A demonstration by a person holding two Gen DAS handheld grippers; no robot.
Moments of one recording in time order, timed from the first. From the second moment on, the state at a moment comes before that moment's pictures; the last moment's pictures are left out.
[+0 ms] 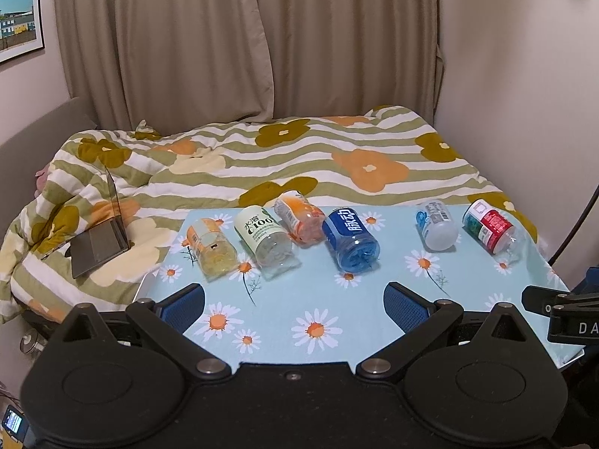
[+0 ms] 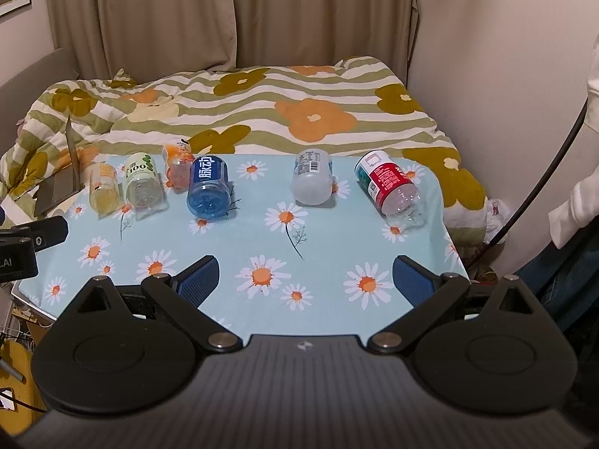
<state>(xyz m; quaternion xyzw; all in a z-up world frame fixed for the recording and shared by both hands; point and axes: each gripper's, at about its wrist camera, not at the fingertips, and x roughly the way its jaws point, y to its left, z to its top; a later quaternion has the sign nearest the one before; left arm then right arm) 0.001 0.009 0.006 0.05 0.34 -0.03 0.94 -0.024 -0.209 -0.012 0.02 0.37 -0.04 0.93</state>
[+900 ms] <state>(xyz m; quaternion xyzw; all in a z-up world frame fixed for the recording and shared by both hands) 0.005 0.013 0.005 0.05 0.34 -0.03 0.94 -0.024 -0.205 -0.018 0.02 0.38 -0.04 0.93</state>
